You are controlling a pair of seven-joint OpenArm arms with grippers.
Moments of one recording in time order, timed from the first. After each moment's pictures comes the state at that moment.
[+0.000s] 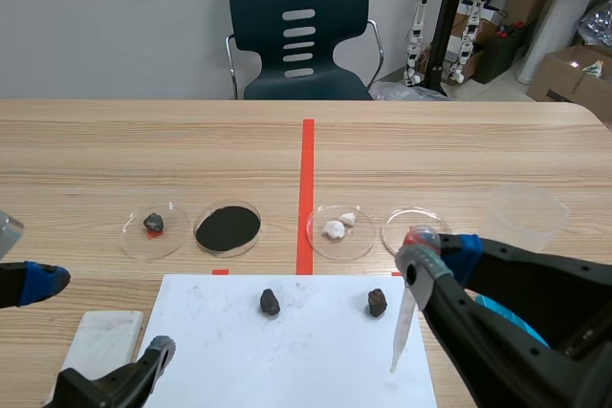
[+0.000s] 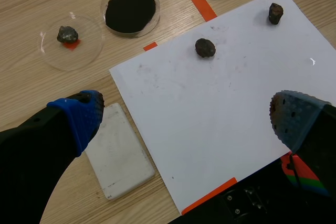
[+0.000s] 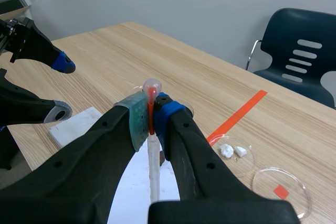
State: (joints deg) left arm 55.9 -17.3 -8.2 128.5 -9.5 -23.0 13.4; right arm -61.9 15.4 5.8 125.0 -9.7 33.0 37.2
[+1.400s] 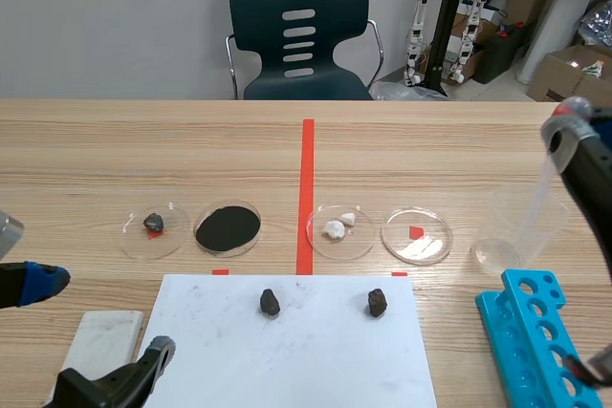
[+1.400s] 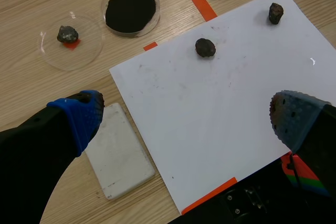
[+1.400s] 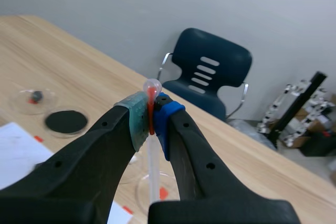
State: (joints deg) left arm 55.9 -17.3 -8.2 128.5 -9.5 -23.0 13.4; right arm -51.9 7.9 23.4 125.0 -9.5 32.7 37.1
